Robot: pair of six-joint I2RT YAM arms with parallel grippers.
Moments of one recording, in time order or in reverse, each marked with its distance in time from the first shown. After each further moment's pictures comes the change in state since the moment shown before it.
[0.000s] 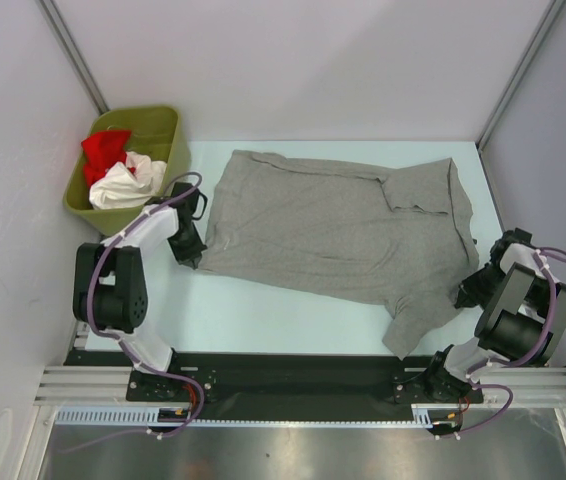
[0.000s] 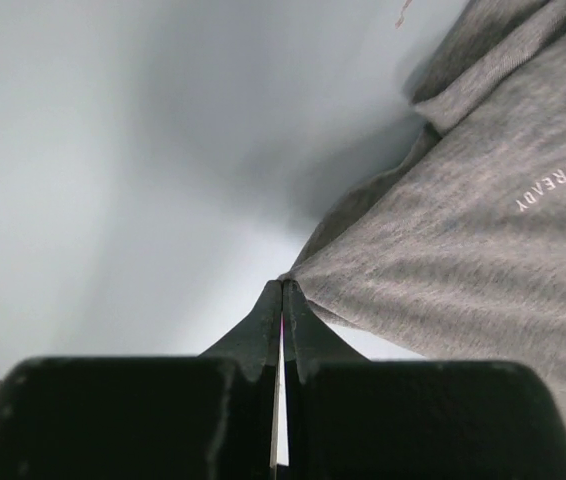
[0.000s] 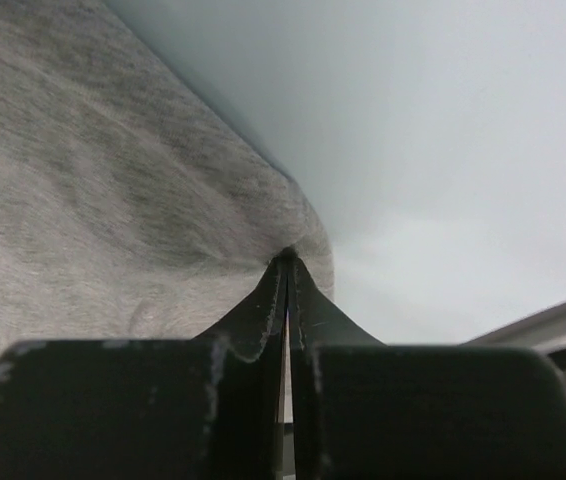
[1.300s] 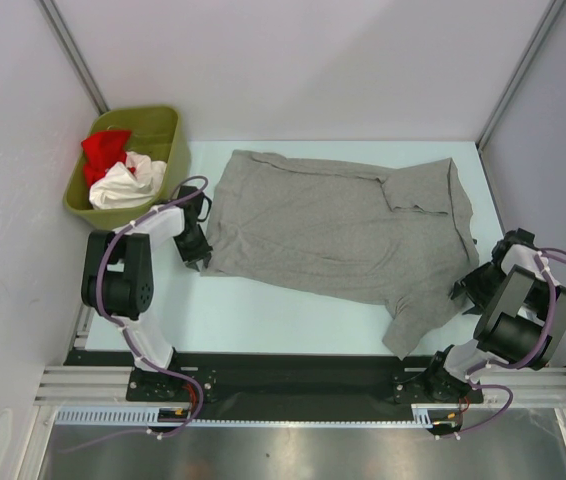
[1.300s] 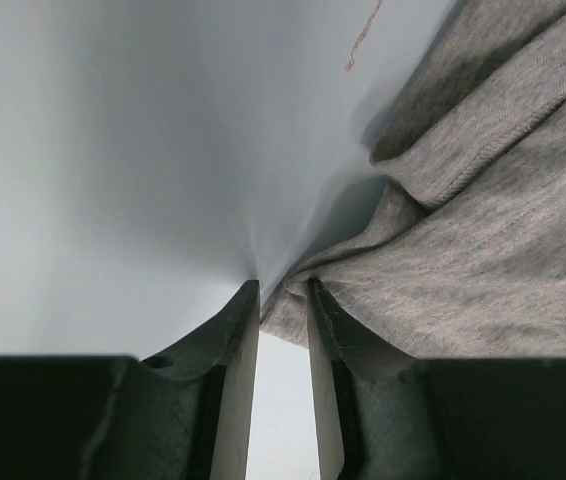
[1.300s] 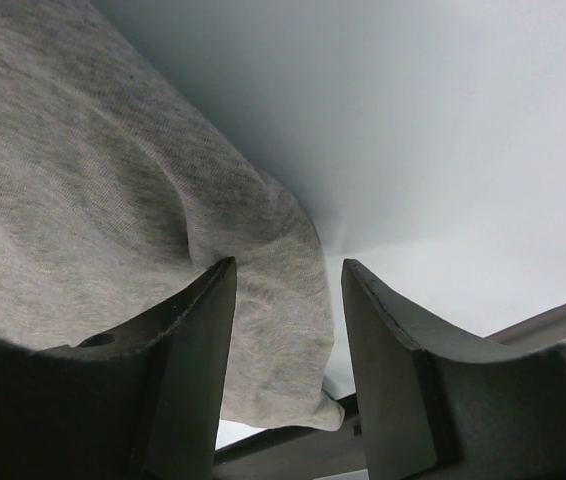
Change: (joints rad) left arm -0.002 0.090 -0.005 0.092 0.048 0.012; right arm -0.013 -0.017 -0.001 0.001 -0.004 0.007
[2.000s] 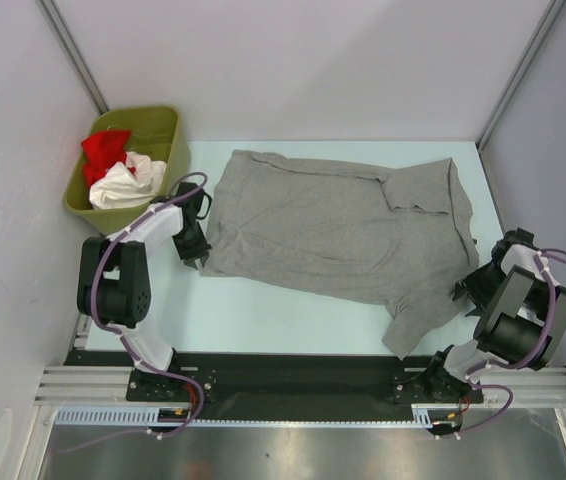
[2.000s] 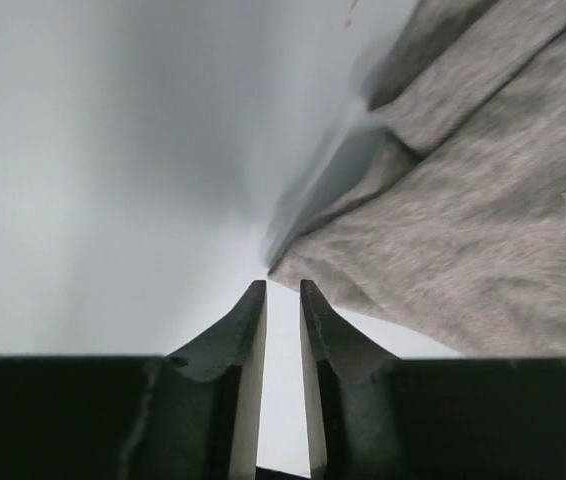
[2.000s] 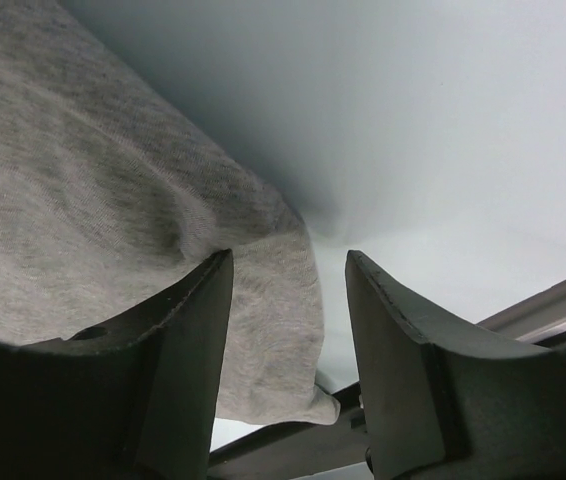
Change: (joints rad) left arm -0.024 -0.061 0.031 -0.079 -0.026 0.002; right arm 0.002 -0.006 0.000 -0.008 0.047 0.019
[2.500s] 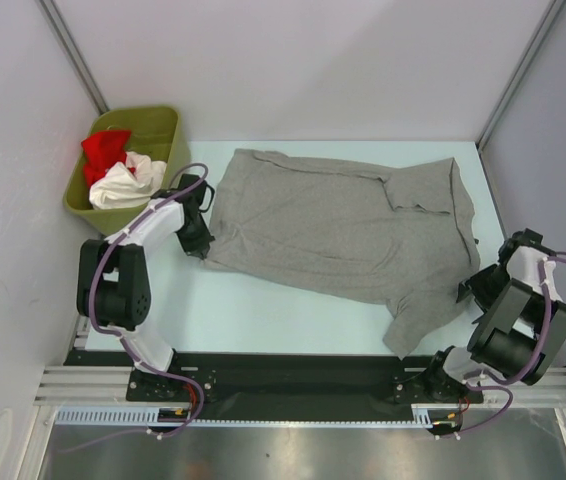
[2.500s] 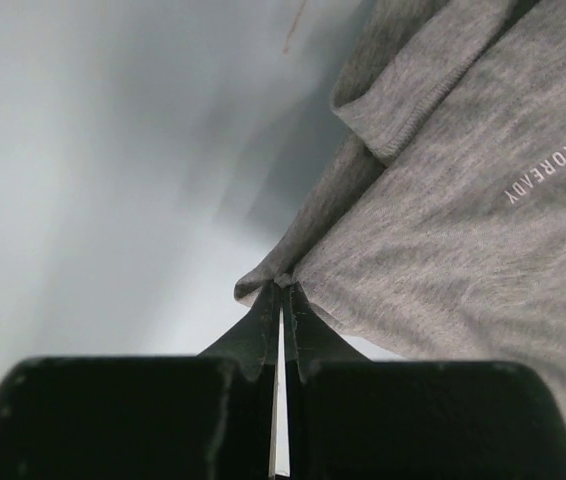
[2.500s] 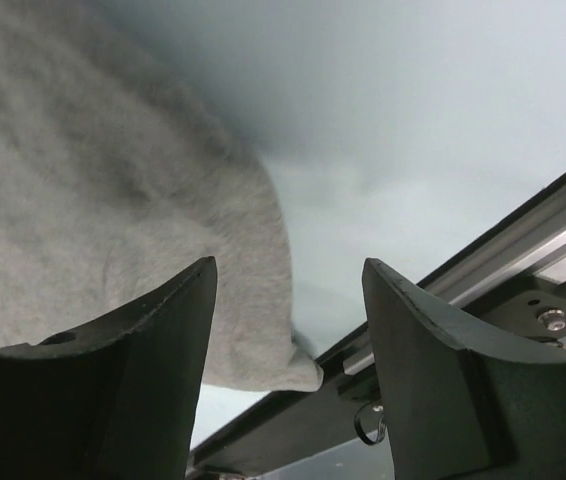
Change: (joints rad) left arm -0.026 -0.014 0.054 -0.018 0.008 -0.051; right arm -0.019 -0.088 0.038 -0.164 0.023 0.005
